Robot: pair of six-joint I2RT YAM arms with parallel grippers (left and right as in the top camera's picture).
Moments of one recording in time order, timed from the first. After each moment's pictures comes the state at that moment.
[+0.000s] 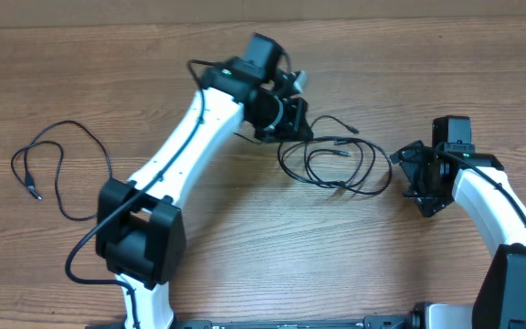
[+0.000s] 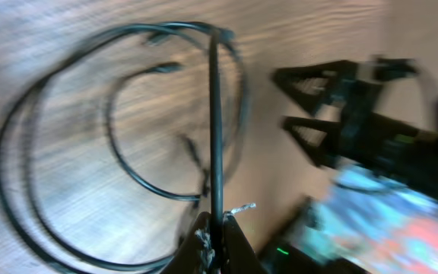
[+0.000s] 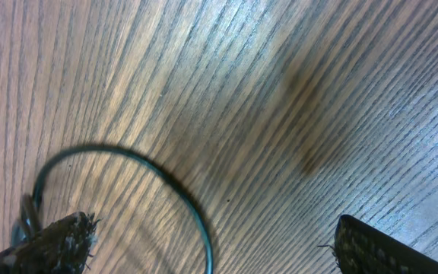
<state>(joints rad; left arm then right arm) -0.44 1.99 1.77 -0.99 0.74 -0.39 -0.09 1.54 0.88 -0.63 -0.06 0.98</state>
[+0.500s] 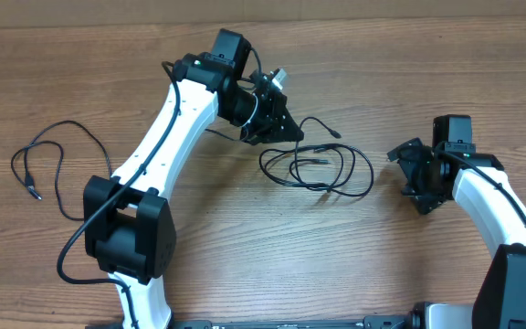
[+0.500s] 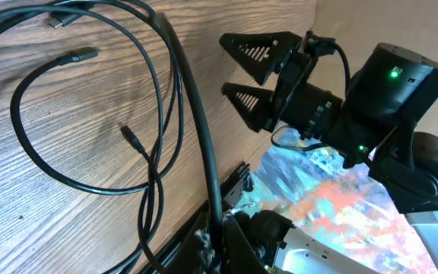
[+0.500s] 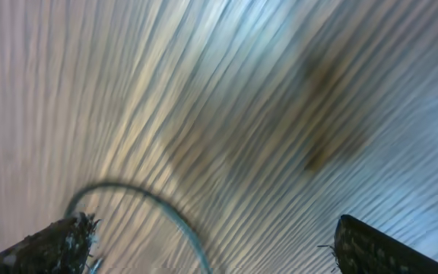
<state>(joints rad) -0.36 1.99 1.77 -1.11 0.95 -0.36 -0.09 1.54 0.88 -0.61 -0.18 0.98</state>
